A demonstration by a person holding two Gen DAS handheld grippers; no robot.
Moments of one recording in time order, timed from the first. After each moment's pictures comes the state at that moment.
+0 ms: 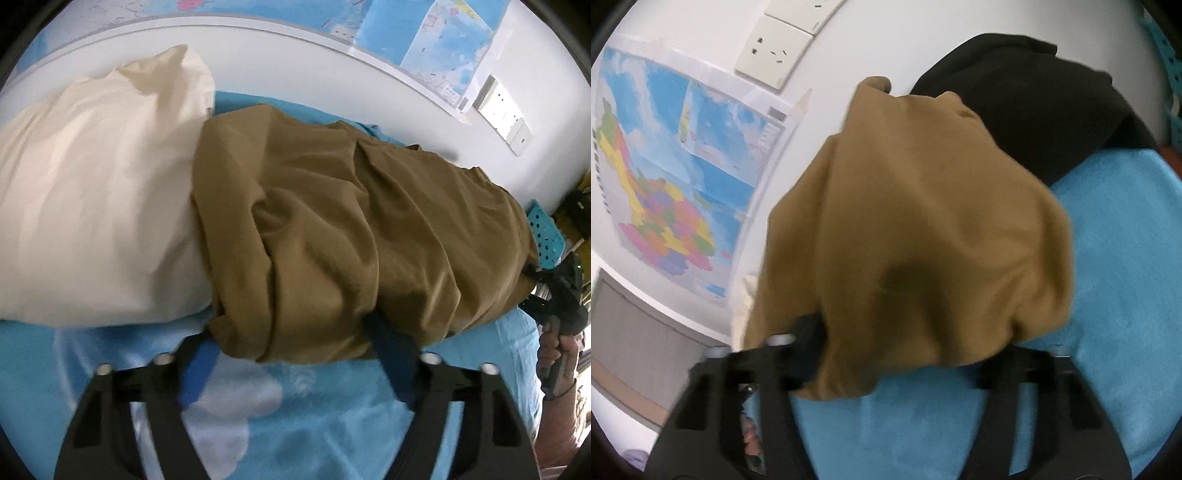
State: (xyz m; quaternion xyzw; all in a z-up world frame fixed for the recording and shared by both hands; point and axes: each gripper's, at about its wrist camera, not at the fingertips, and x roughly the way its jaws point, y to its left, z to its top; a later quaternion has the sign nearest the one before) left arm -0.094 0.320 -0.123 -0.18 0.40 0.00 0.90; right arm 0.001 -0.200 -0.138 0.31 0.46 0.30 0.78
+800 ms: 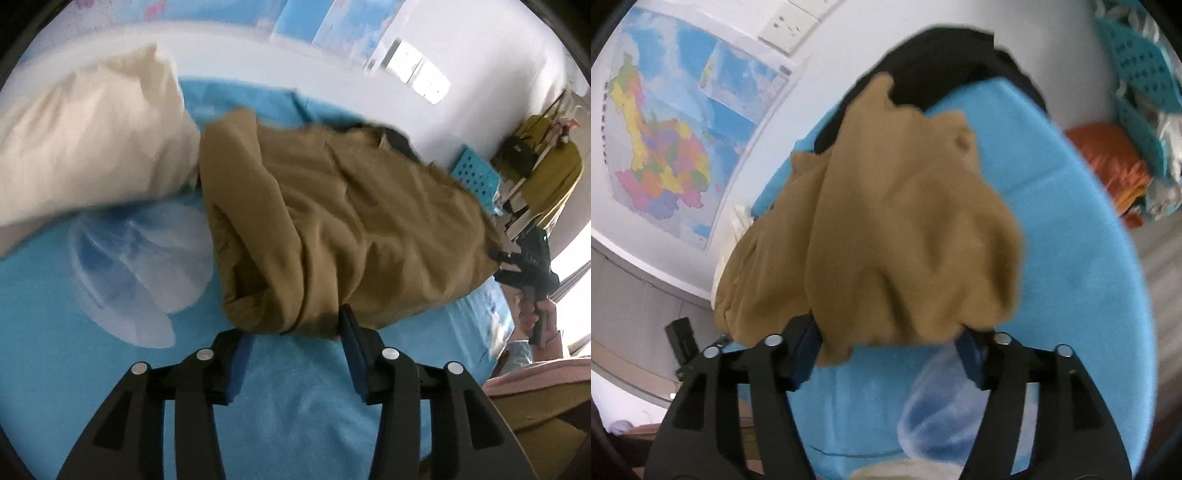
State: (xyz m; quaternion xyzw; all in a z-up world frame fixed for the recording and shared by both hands) left arm -0.226 0.298 -0.107 -0.14 0.41 -0.11 0.89; right arm -0.140 -0.288 -0.098 0.25 0.50 0.29 0.78
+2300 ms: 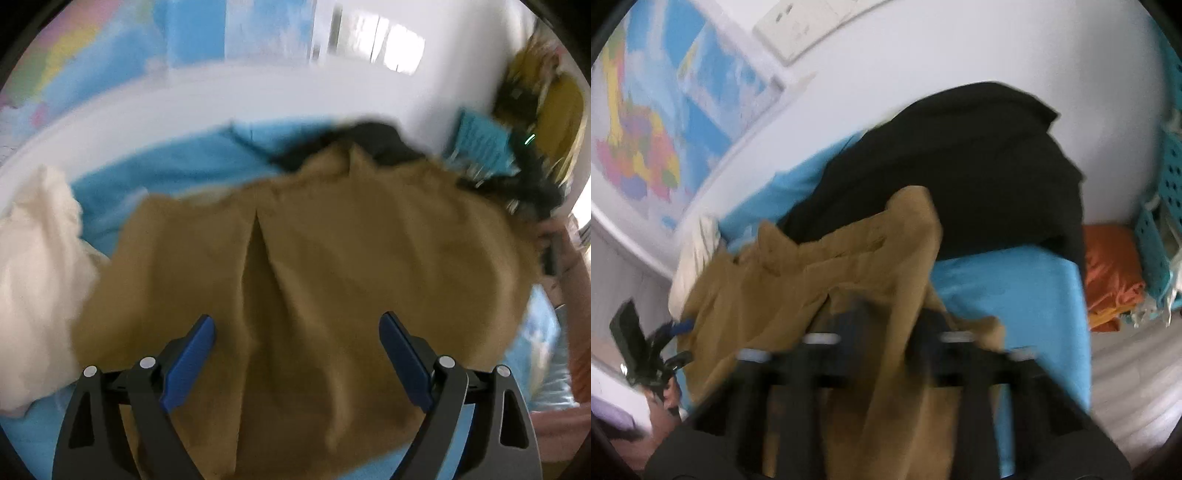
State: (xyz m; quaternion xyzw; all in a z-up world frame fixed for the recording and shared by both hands) left arm -0.092 0.204 -0.092 0.01 0.45 -0.10 0.89; right arm 0.015 -0.221 -0.089 0.10 0.49 0.29 0.81
